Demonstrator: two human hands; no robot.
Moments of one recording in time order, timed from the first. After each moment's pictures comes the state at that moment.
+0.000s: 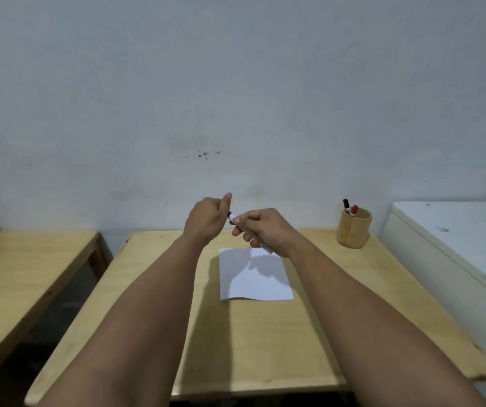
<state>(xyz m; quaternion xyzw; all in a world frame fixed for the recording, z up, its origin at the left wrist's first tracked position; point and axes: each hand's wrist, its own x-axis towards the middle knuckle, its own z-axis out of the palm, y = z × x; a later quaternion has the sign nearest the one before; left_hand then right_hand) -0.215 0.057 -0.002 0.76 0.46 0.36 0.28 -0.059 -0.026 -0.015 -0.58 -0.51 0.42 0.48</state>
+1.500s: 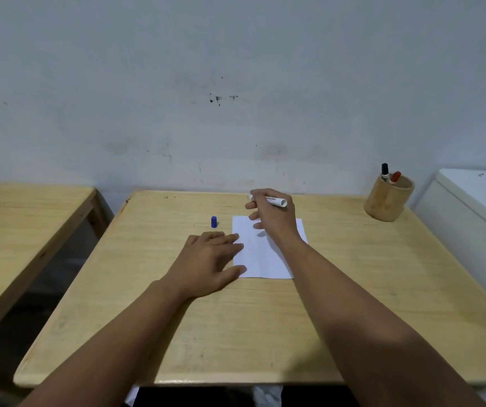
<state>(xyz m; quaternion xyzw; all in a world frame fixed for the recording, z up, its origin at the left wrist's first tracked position) -0.285 0.035 -0.152 0.92 0.34 0.17 0.10 -0.085 0.024 -0.099 -0.64 -0.35 0.32 0.60</state>
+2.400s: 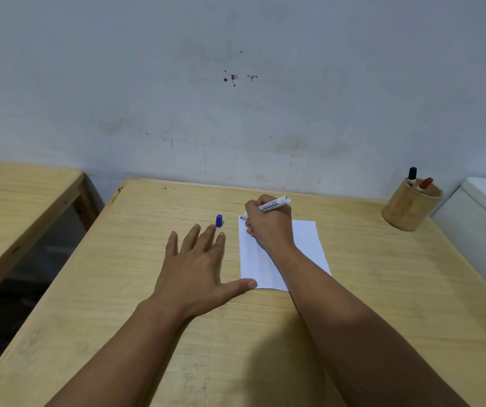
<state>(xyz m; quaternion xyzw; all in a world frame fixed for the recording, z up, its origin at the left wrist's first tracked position) -0.290 0.027 -0.147 0.88 0.47 0.05 0.07 -0.099 0.063 -0.142 -0.69 -0.35 0.29 0.56</state>
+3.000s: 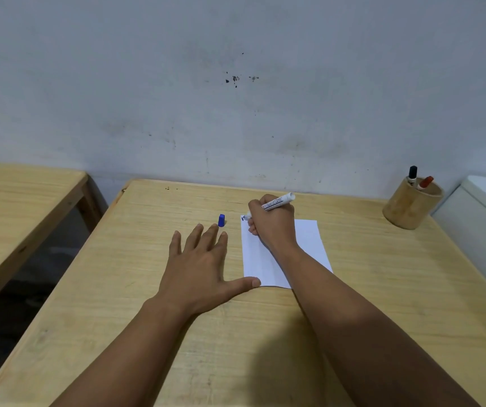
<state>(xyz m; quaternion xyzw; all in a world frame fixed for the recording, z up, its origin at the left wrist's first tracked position) -0.289 0.023 -0.141 0.87 0.48 0.06 0.08 -0.098 0.065 -0.141 -0.69 -0.34 0.29 0.57</state>
